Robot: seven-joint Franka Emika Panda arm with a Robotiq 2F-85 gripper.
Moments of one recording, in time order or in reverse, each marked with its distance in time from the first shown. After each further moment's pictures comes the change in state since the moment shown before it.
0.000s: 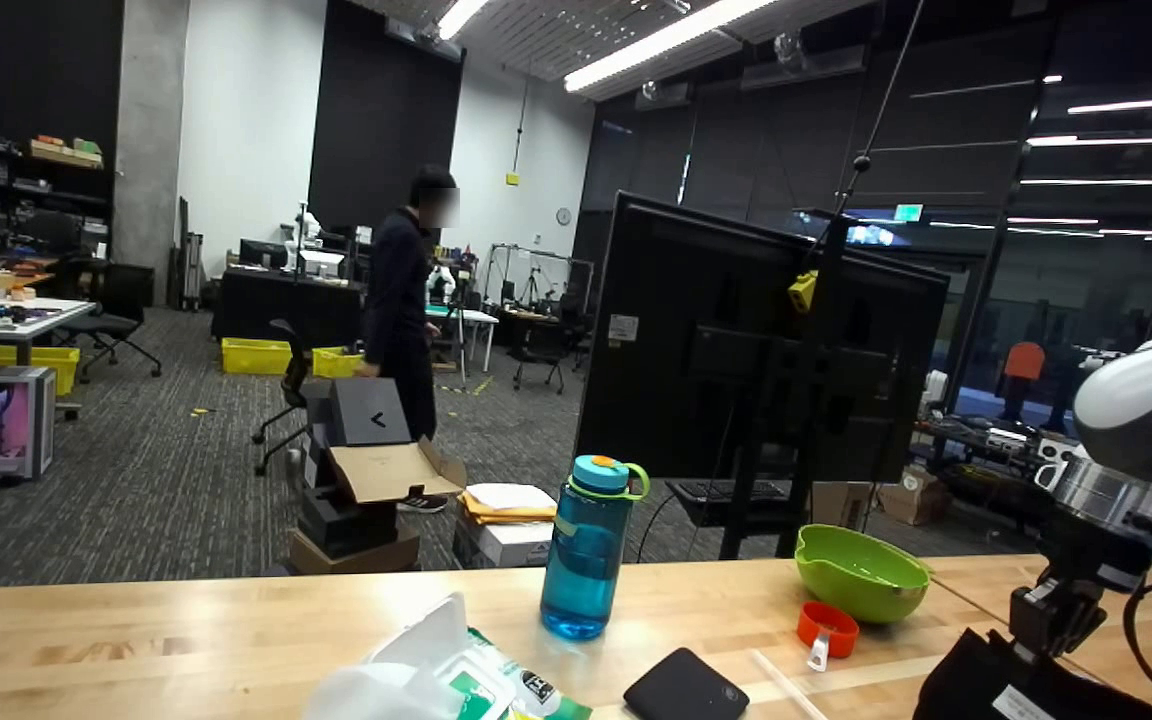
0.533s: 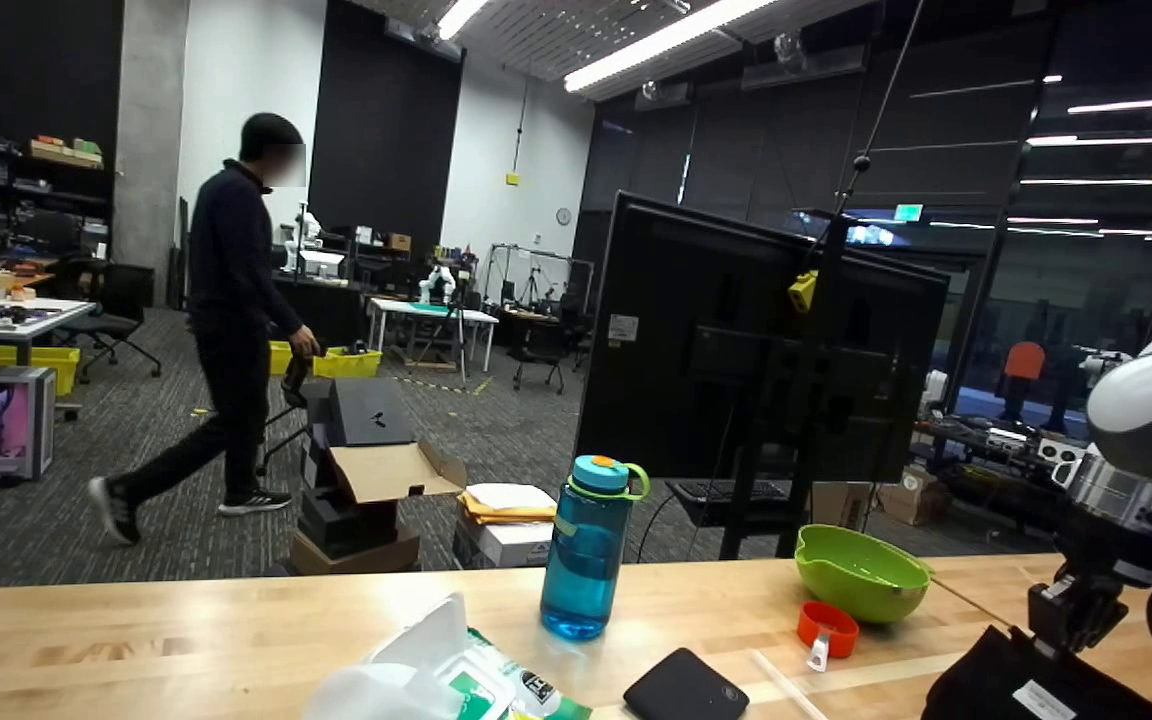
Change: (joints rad) arm -0.046 0.007 -0.001 0.022 -0.063 -0.007 0.035
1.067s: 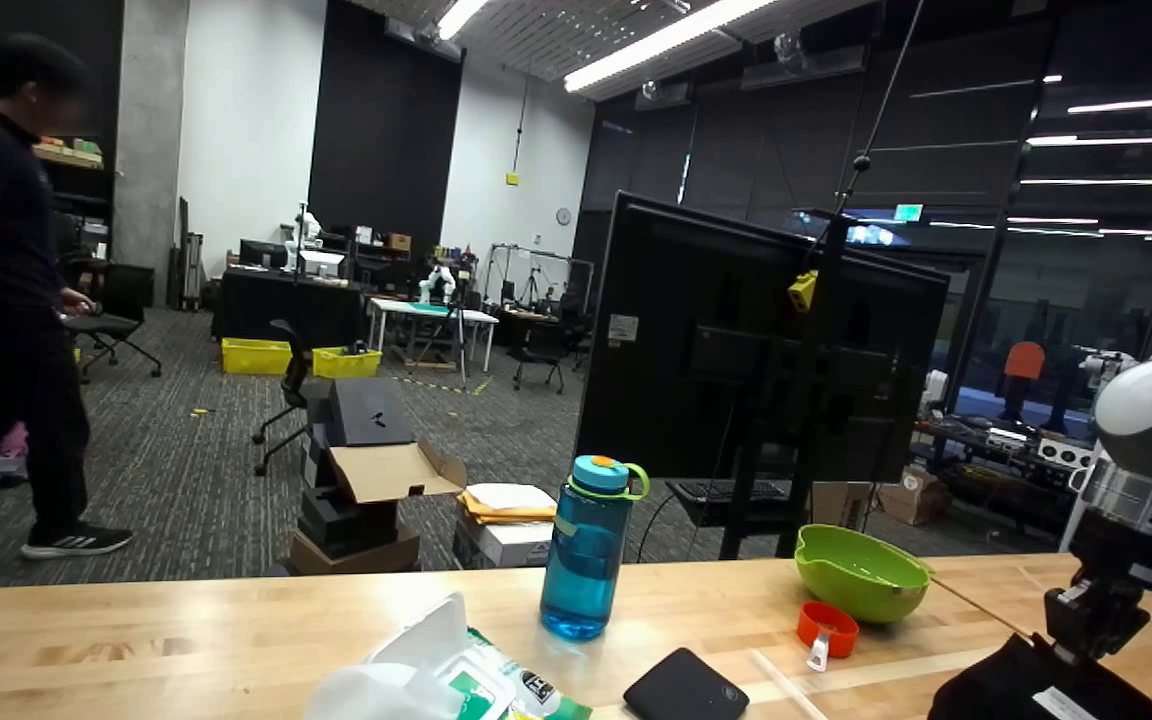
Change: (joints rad) arm -0.046 0.023 0.000 0.023 -0.018 -0.028 0.017
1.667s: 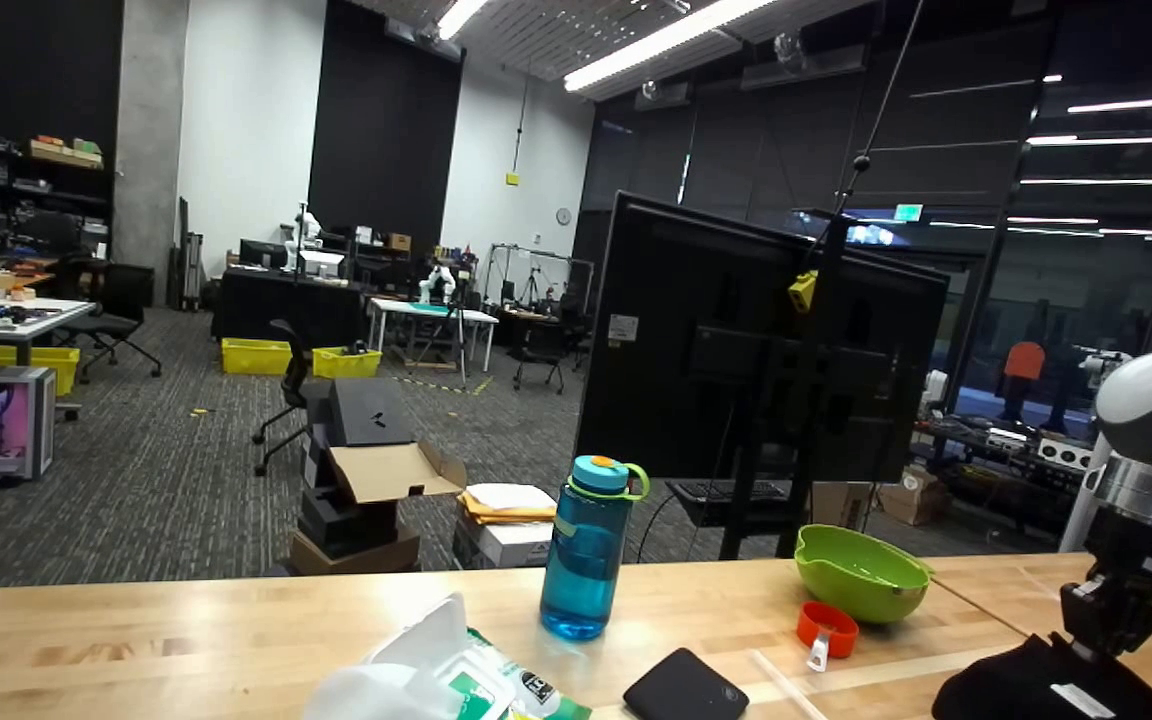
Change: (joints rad) arm -0.055 0.046 -0.001 0.072 0.019 -0.078 -0.028
